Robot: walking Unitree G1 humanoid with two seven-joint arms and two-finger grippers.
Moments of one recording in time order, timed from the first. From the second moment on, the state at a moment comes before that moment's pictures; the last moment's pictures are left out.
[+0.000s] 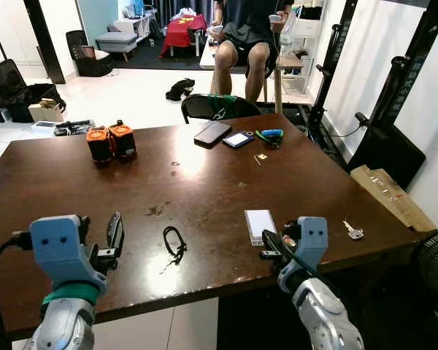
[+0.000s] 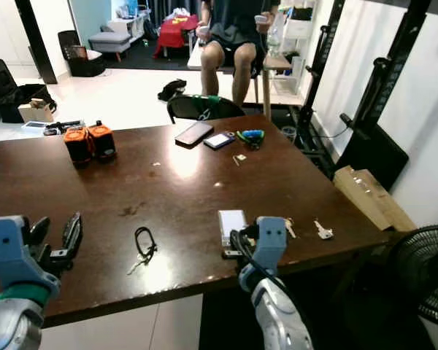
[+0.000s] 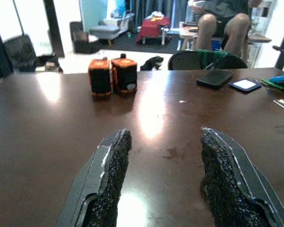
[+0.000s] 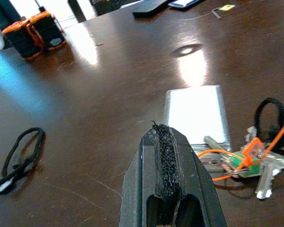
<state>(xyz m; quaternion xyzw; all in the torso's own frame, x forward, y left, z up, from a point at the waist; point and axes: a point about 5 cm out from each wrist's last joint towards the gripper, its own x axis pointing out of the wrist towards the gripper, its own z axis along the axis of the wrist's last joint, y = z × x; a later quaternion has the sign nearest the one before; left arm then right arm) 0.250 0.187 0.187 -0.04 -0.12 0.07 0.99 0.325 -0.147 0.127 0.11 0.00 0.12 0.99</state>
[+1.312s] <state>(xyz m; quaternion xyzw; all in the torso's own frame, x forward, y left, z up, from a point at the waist) 0.244 0.181 0.190 -0.05 -0.12 0.06 0.99 0.323 -0.139 0.123 0.10 0.01 0.13 0.99</state>
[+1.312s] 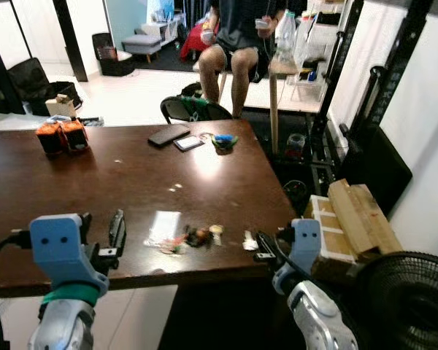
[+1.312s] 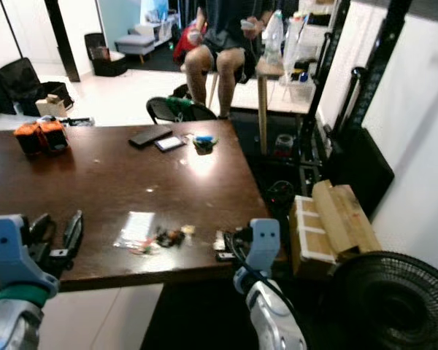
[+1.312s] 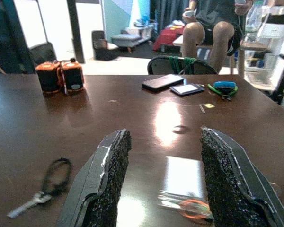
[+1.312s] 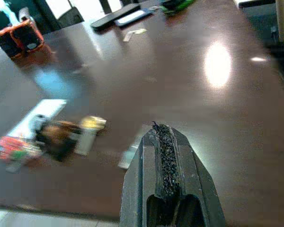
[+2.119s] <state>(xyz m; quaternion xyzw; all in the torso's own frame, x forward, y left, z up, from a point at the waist) 0.246 0.178 0.187 -0.08 -0.11 0.05 0.99 0.322 -0.146 0.122 0.10 0.01 0.11 0.99</state>
